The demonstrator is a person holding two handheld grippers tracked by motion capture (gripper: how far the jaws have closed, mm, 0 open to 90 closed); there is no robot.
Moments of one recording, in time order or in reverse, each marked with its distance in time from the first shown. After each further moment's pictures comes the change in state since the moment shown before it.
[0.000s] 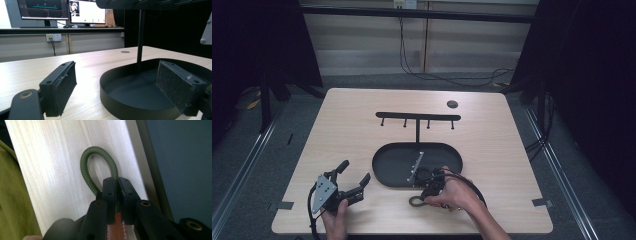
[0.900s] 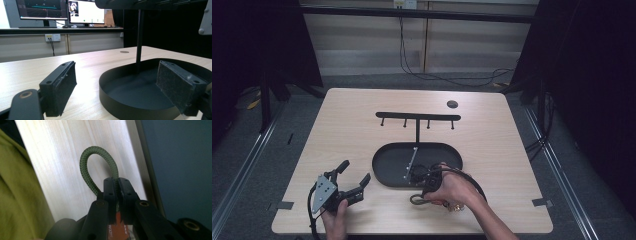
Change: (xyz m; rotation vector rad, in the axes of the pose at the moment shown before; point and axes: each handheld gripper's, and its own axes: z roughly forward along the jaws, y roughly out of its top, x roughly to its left) left arm 0.000 0.000 0.000 0.001 -0.006 0.001; right arm 0.004 0.015 -0.020 0.102 -0.003 0.005
